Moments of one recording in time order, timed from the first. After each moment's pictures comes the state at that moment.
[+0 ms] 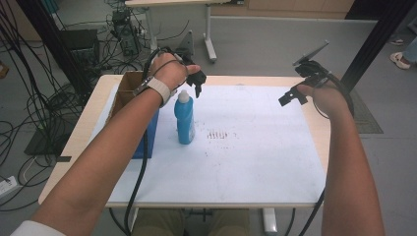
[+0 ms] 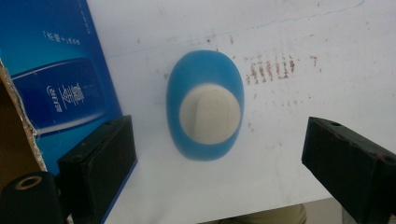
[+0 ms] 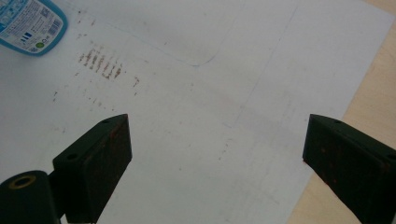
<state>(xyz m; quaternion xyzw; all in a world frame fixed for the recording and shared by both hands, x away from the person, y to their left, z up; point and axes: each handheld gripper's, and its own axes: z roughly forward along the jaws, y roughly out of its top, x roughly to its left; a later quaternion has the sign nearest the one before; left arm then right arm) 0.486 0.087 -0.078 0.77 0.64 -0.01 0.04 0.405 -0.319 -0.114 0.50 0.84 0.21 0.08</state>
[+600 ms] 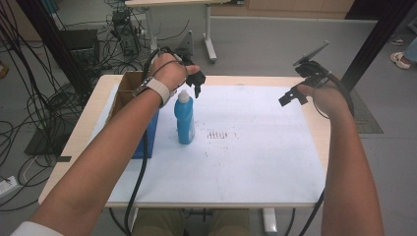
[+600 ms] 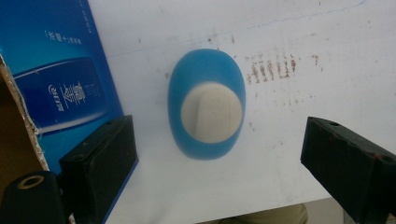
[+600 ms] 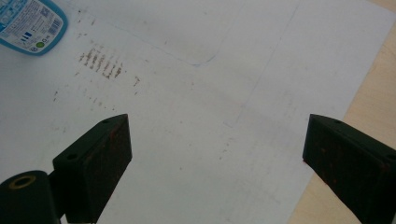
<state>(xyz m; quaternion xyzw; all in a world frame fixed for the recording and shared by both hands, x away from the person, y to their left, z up) 0.485 0.087 -0.078 0.77 0.64 -0.01 0.03 0.406 -0.319 -0.114 0.50 0.84 0.21 0.07</state>
